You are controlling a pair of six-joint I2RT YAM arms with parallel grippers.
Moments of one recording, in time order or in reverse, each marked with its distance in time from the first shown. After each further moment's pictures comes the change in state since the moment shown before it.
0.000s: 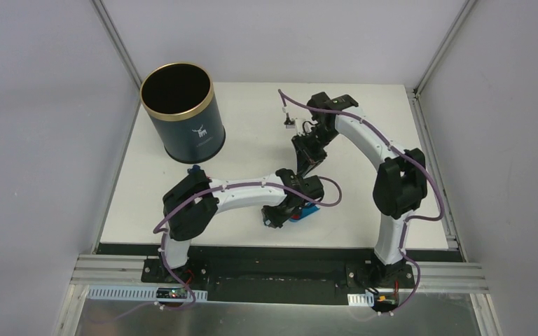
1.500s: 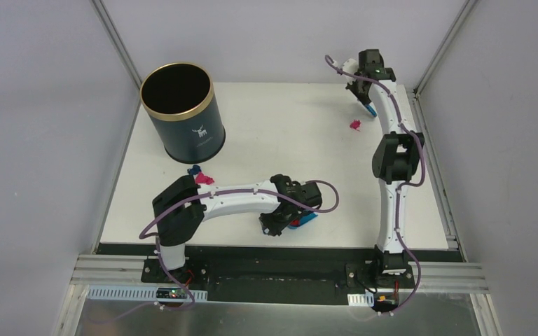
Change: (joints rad) left arm -0.058 -0.096 -0.077 0.007 0.030 -0.109; right arm -0.384 0.447 0.689 0.348 0.800 -0.492
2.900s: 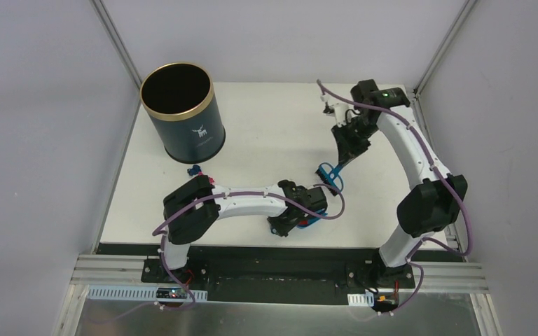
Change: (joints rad) left arm -0.012 0.100 0.013 0.134 -0.012 0.028; right arm 0.227 -0.695 -0.722 -0.487 -0.500 0.315
